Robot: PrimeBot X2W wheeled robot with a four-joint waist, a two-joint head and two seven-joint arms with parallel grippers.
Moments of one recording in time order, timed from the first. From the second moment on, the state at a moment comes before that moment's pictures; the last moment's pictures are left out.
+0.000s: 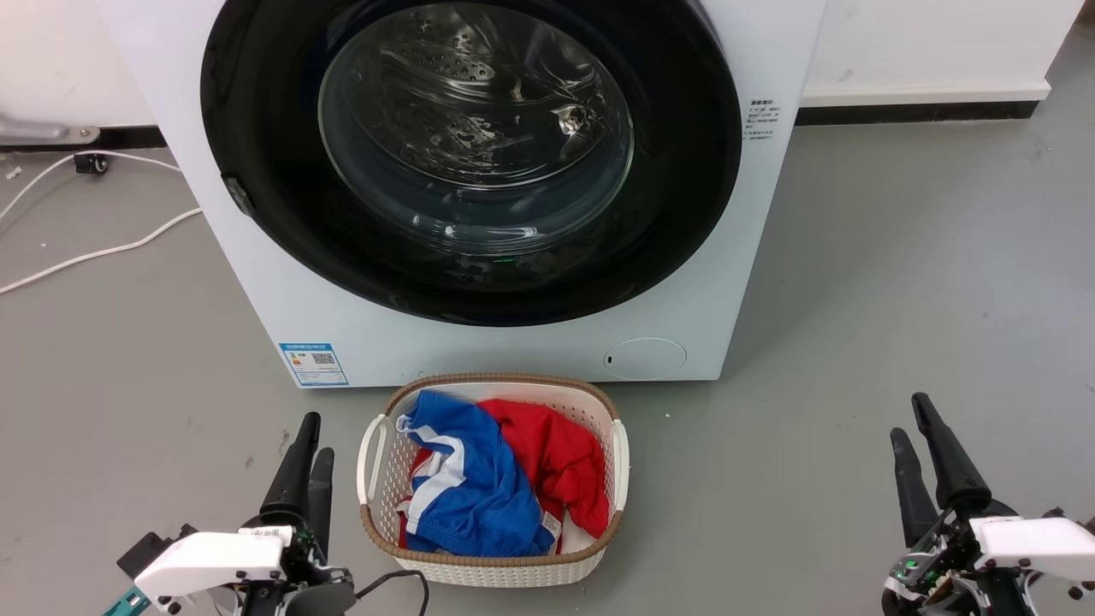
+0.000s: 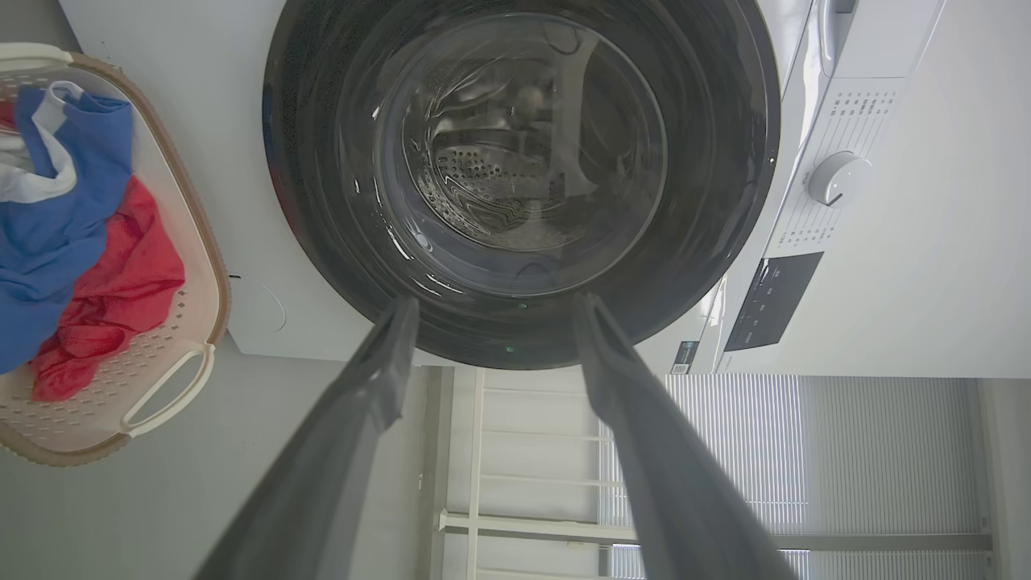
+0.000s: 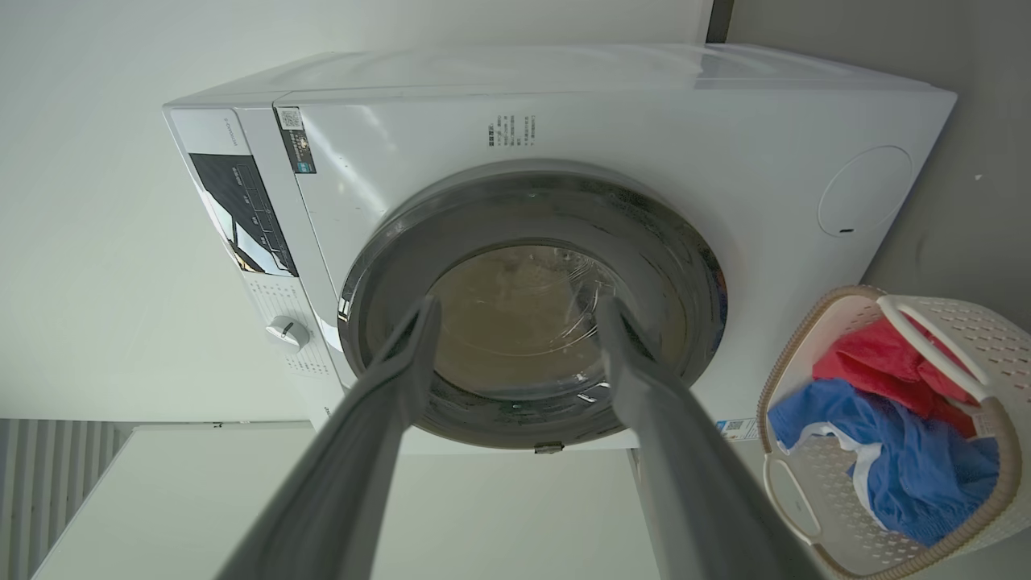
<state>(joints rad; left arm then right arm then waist) -0.07 0.05 0.07 0.26 -1.60 -0.13 0.08 -0.06 -0.05 -0.09 0.25 1.62 0.13 0.08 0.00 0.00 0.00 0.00</state>
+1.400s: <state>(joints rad) -0.06 0.05 -0.01 0.14 -0.85 -0.11 -0.09 -0.02 -0.09 -0.04 0.11 1.00 0.13 -0.03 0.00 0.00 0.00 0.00</state>
